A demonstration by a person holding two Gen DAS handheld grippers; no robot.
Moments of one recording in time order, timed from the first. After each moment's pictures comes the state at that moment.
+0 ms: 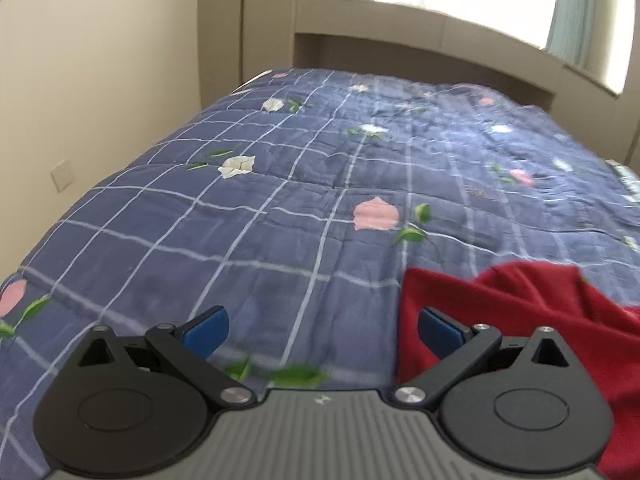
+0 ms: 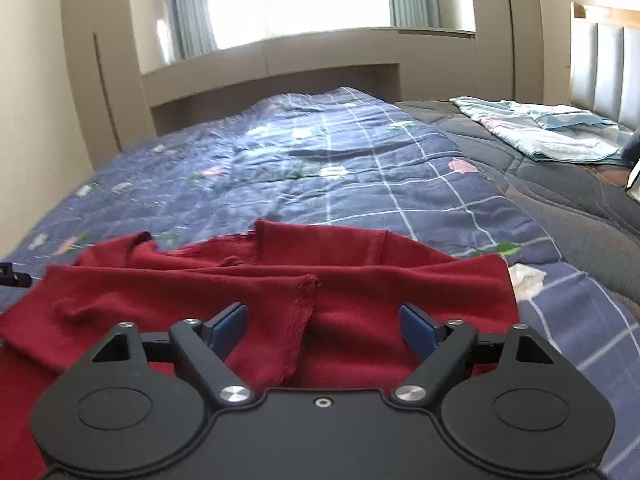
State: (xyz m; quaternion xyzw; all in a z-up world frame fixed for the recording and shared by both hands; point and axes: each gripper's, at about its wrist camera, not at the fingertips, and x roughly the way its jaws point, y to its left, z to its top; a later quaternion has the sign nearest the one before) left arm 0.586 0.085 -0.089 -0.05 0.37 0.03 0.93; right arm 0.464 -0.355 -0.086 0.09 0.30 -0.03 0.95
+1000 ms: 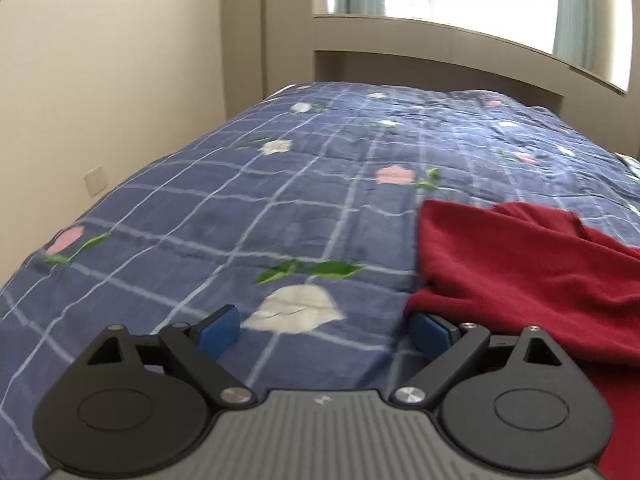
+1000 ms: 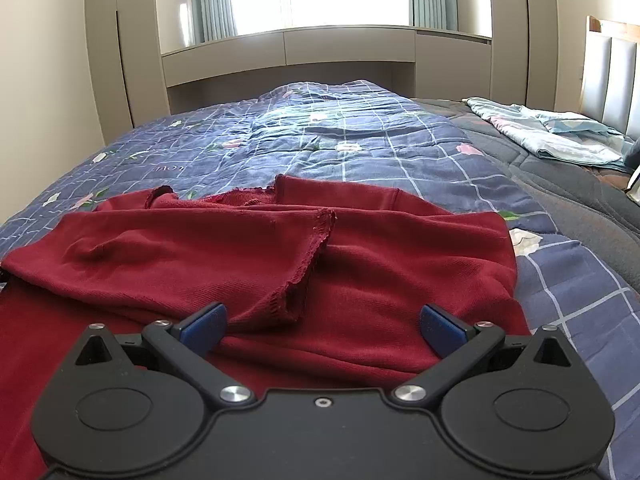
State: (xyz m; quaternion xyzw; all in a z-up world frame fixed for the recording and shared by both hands) left arm 0.517 0.082 -0.112 -0.03 0.34 0.09 0.94; right arm 0.442 -0.338 -0.107 0.05 0.32 -0.03 0.95
